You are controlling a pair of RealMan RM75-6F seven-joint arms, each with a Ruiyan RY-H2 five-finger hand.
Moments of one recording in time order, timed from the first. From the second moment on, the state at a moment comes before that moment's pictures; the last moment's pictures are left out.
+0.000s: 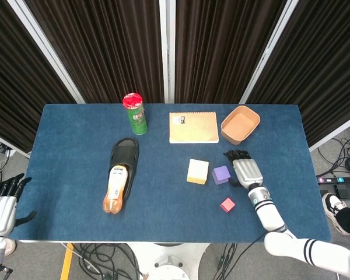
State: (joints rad) left arm -0.04 -1.24 -0.03 -1.48 1.47 1.50 0.06; right arm 0.68 -1.49 0.14 -1.49 -0.85 0.93 -0.40
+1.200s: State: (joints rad) left arm -0.03 -1.22 -0.03 -1.51 1.46 1.49 0.08; right arm 0.72 -1.51 0.12 -1.32 -0.92 0.78 -0.29
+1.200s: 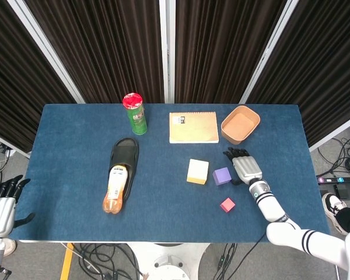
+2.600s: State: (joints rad) left arm -0.03 -1.22 -0.03 -1.50 1.45 1.49 0.08; right arm 0.79 -1.59 0.15 -1.24 -0.89 0.76 -0.34
